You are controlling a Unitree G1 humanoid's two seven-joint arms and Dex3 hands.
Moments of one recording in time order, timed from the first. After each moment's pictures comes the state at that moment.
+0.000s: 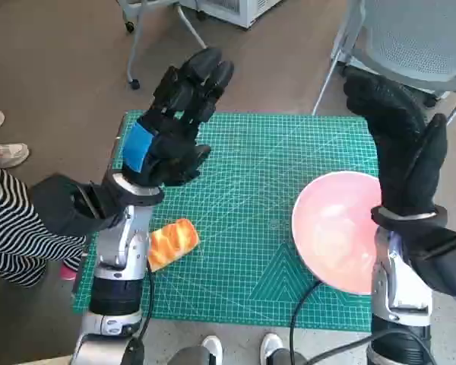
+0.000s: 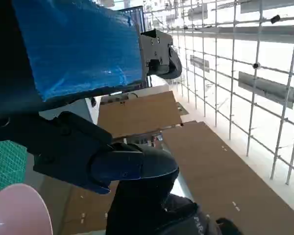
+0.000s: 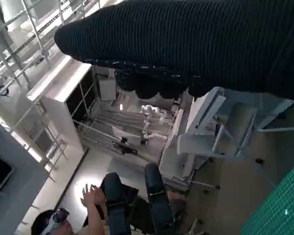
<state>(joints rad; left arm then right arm) -0.59 0.10 0.09 0.17 -0.39 -0.20 -0.51 -0.46 -0.18 -0.13 -0.02 0.20 -0.27 0.20</state>
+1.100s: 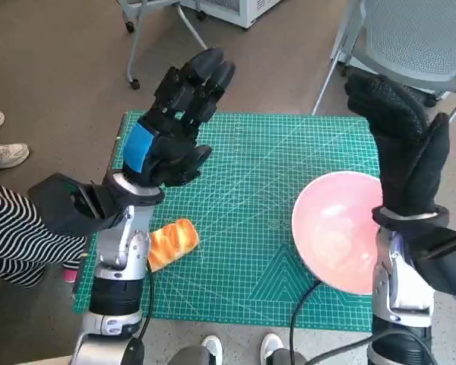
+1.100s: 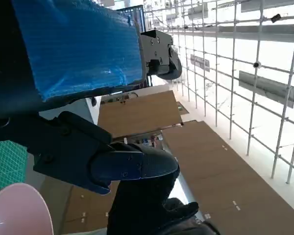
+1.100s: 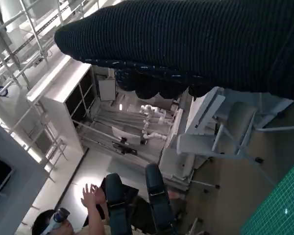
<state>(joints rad) -0.59 0.11 0.09 0.17 -0.39 -0.20 -0.51 -0.44 -0.19 -0.15 -0.03 0.20 -0.26 0.21</state>
